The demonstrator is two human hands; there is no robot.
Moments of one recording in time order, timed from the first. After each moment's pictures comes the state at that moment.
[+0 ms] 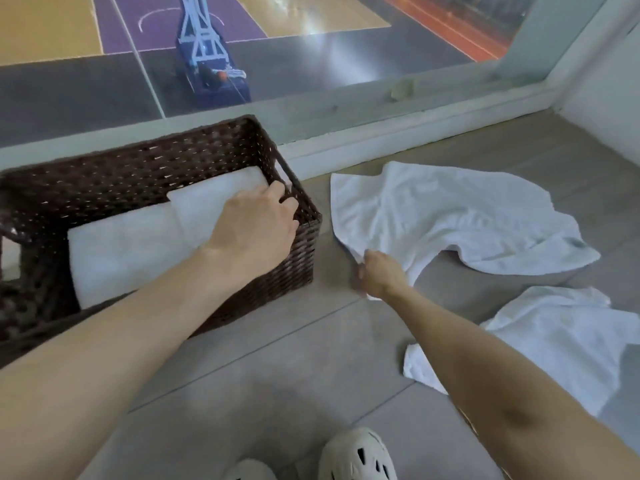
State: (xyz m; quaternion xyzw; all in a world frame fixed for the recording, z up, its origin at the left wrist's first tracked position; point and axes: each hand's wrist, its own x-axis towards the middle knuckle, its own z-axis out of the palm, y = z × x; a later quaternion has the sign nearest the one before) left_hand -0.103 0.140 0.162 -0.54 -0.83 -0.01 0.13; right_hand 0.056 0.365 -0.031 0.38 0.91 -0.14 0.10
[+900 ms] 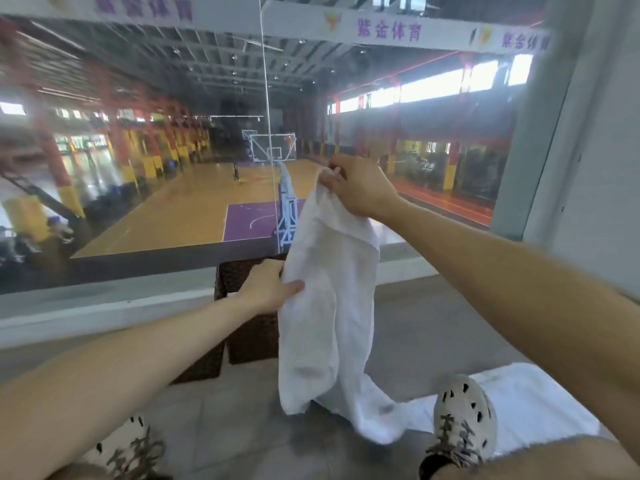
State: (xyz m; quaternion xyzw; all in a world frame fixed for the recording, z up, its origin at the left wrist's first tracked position) left_hand 0.129 -0.094 0.332 -0.34 -0.88 -0.33 -0.02; right_hand 0.223 0.096 0.477 0.05 0.92 -0.17 -0.36
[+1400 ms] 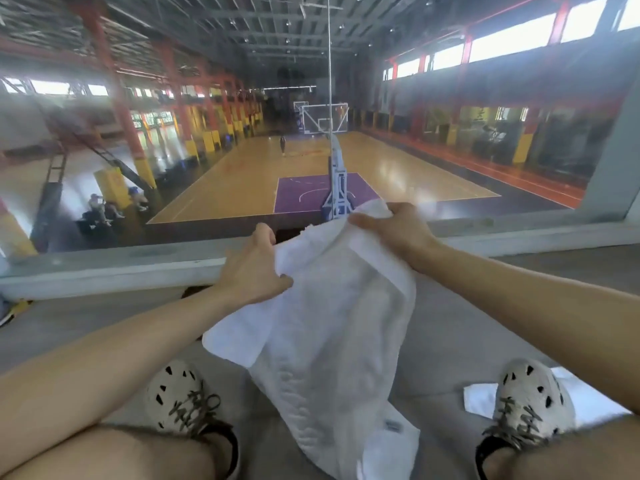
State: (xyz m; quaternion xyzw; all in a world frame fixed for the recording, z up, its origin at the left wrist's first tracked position) left_hand 0.087 -0.216 0.298 -0.28 -0.93 -0.18 0.13; right_hand 0.203 0.047 0.351 0.15 0.83 -0.48 -0.25
